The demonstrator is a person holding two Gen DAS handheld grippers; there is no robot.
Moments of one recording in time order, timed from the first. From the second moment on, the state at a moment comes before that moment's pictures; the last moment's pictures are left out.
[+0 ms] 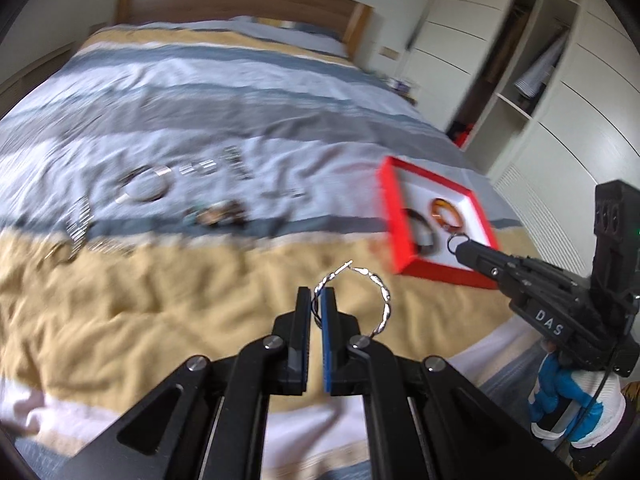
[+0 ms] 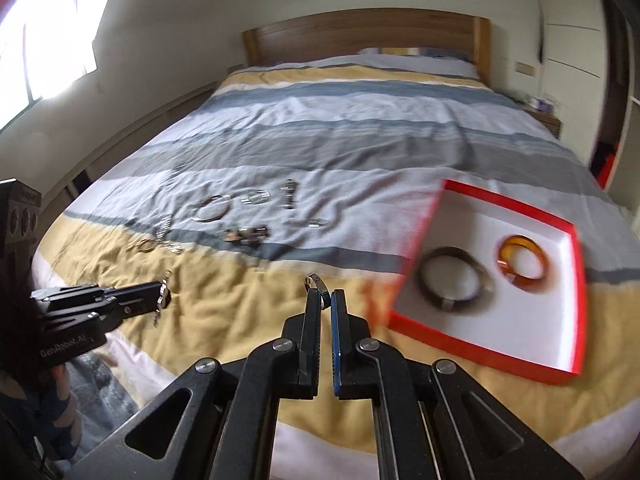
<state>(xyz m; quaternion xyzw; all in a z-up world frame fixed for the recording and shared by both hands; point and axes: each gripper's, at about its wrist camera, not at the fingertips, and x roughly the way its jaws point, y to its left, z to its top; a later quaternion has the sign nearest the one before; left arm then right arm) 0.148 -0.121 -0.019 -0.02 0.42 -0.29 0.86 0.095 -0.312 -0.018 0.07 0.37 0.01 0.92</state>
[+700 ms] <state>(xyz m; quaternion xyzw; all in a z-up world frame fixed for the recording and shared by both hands) 0.220 -0.358 -0.077 0.11 0.45 -0.33 0.82 0.135 -0.475 -0.077 0.10 0.40 -0.06 0.91</state>
